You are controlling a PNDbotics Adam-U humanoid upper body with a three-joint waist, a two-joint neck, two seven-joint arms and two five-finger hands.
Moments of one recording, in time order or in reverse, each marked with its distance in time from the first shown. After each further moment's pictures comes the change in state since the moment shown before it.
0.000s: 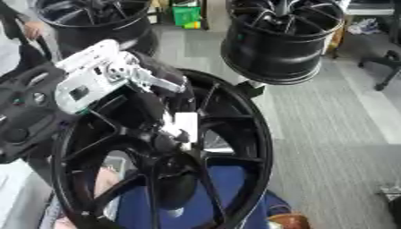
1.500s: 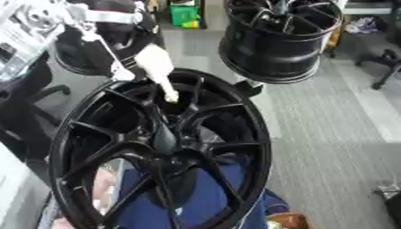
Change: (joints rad) left arm 0.051 0.171 0.320 -0.168 0.003 0.044 0.141; right arm 0.001 0.009 -0.031 0.000 0.004 -0.004 -0.004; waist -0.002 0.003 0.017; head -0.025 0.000
